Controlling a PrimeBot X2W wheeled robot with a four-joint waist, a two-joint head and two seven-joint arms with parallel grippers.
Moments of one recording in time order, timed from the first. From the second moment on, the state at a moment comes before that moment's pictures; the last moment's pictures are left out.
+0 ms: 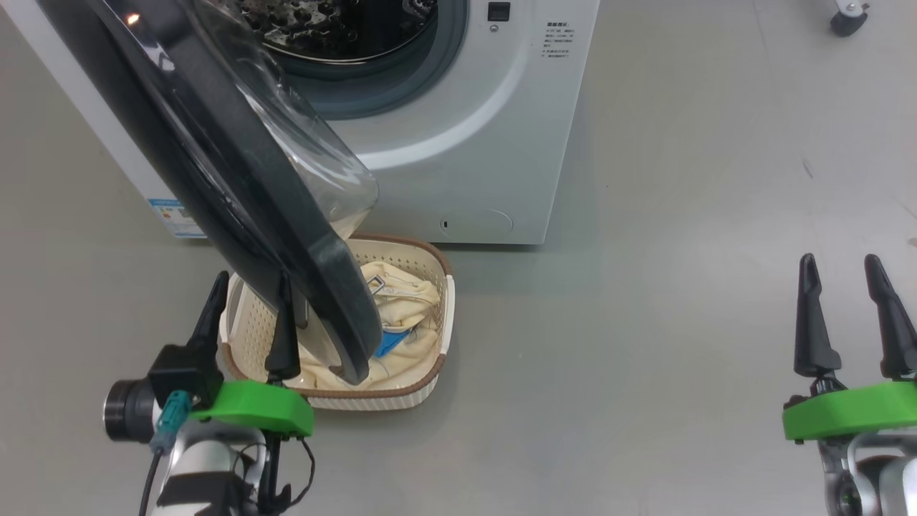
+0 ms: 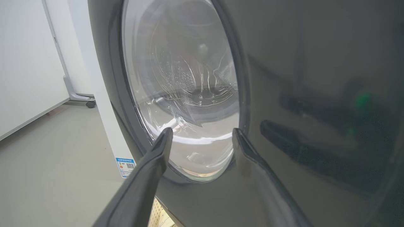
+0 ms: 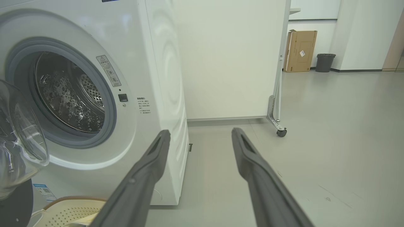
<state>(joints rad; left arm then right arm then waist) -0.27 0.04 -0.14 0.34 -0.14 -0.07 -0.25 0.02 -0.04 -0.15 -0.09 0.14 0.13 -0.17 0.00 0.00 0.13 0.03</state>
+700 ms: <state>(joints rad) -0.26 0.04 -0.13 0.34 -0.14 -0.06 -0.25 0.06 -0.04 -0.16 -0.06 0.15 0.13 -0.17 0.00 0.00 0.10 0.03</state>
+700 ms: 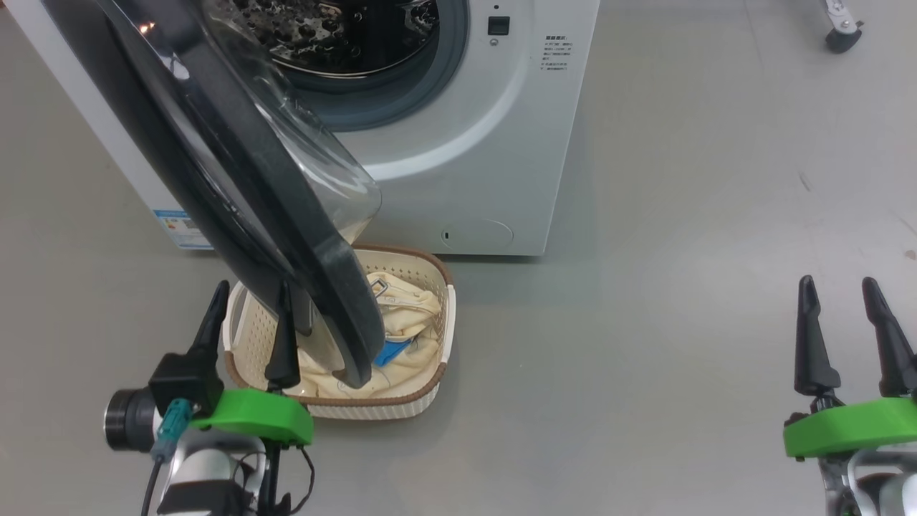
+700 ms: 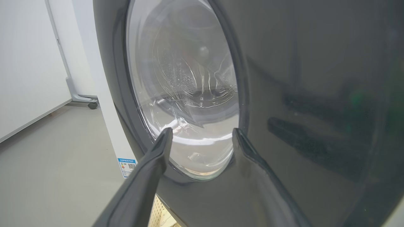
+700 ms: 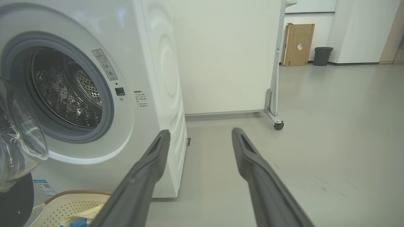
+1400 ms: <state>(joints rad) -0.25 0.04 -0.13 0.34 -0.14 -0.07 -0.25 0.08 -0.04 -0.16 -0.06 0.15 0.13 -0.16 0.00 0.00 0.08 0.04</state>
